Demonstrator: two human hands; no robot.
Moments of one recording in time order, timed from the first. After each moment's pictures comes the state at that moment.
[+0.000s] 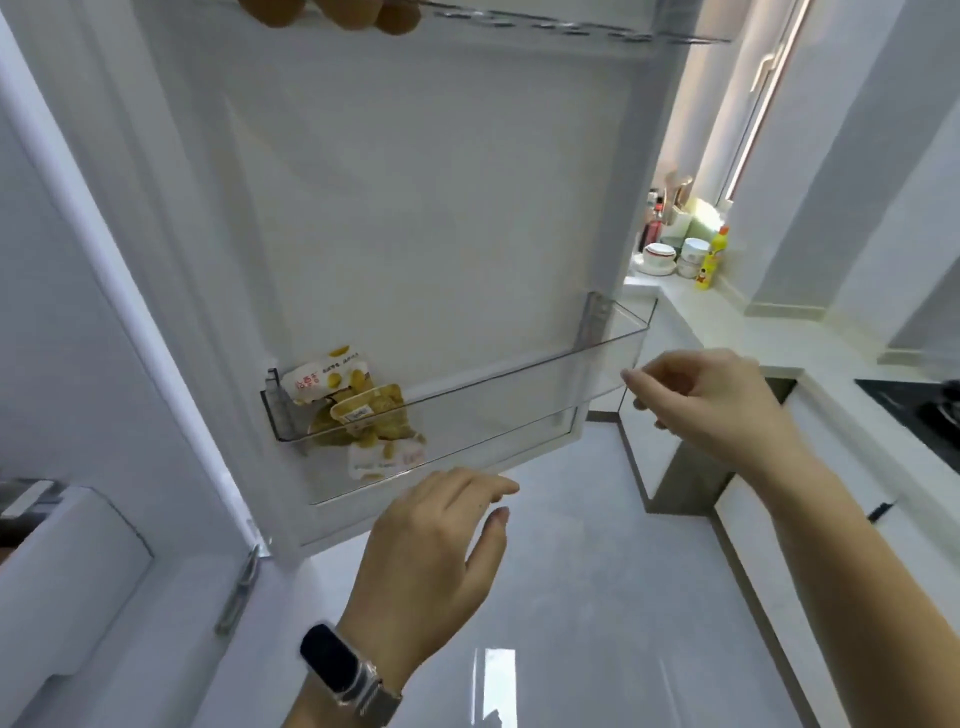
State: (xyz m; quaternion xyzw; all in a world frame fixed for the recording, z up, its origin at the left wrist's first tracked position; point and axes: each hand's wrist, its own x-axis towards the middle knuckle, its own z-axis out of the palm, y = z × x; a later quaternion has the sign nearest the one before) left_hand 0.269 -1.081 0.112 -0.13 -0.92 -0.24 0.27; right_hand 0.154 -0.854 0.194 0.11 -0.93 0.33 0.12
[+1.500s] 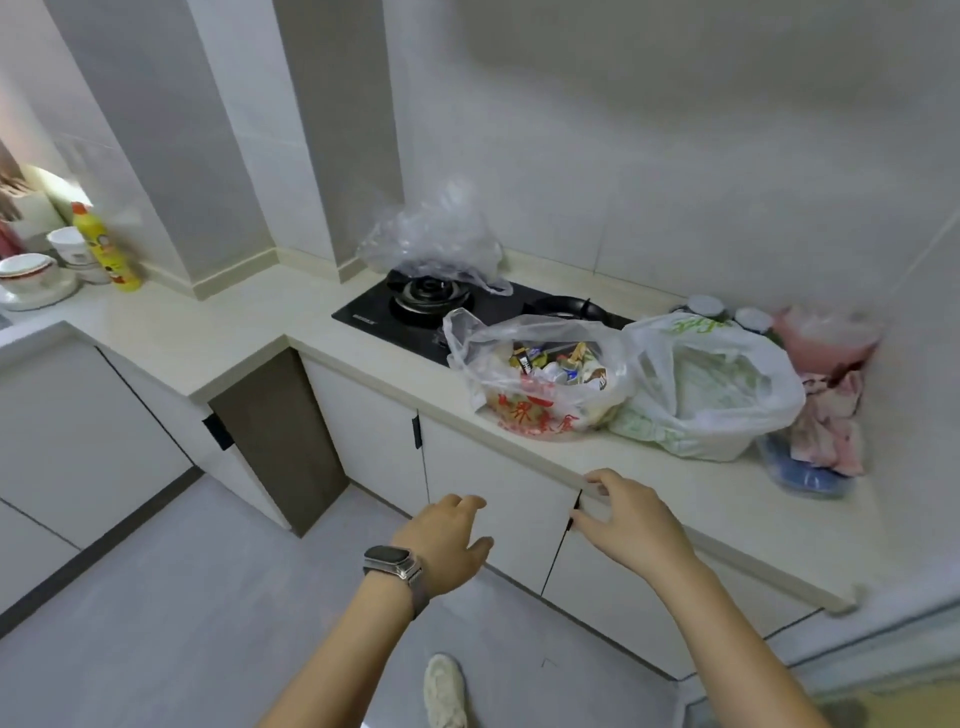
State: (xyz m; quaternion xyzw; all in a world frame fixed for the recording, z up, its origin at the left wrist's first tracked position) left_hand 0.008 -0.476 -0.001 -0.53 -0.81 -0.06 -0.24; right_hand 0.186 -0.337 0.009 -0.47 -0.85 0.25 0.03
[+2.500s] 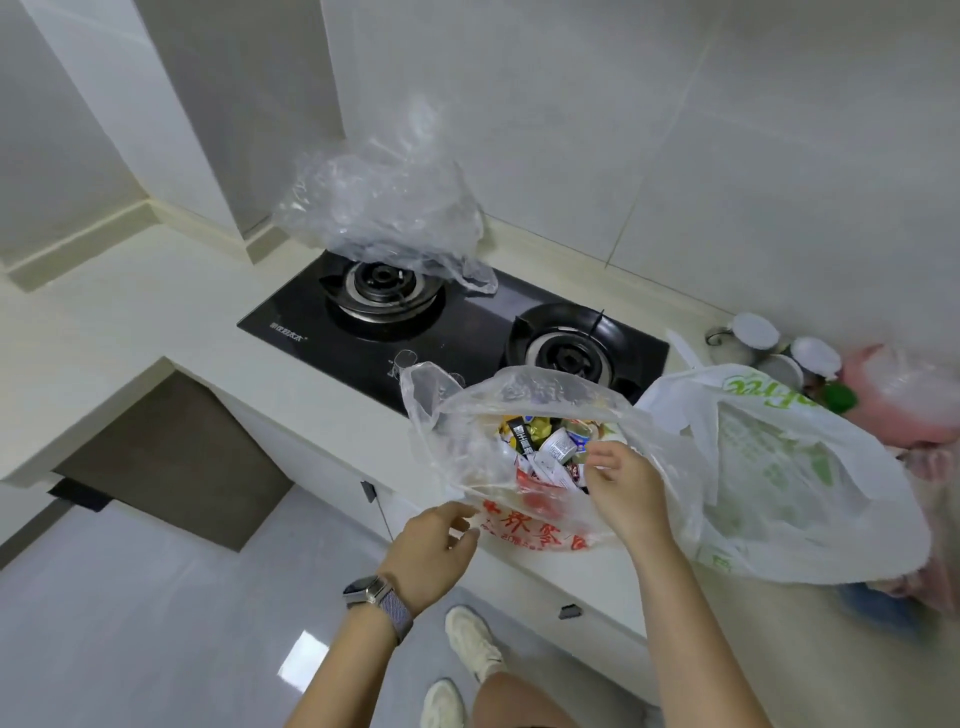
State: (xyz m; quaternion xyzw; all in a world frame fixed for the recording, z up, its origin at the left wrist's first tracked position) left_hand -0.152 -0.258 -0.065 -0.43 -0.79 -0.24 -0.37; right_hand 0.007 -0.096 -0.044 -0.58 -0.70 0.39 0.16
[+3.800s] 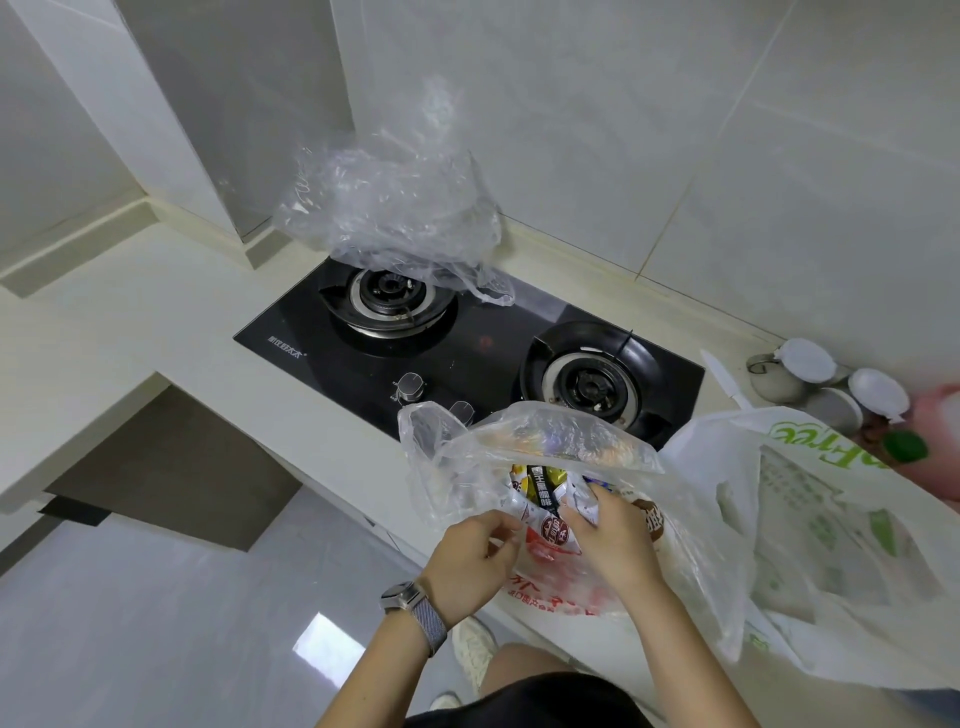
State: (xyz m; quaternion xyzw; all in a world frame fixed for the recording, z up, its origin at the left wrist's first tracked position) left_hand -0.161 -0.182 -0.076 -0.42 -0.75 -0.32 -0.39; right_hand -0.025 -0.058 -0.082 -0.53 -0.78 0.33 0.01
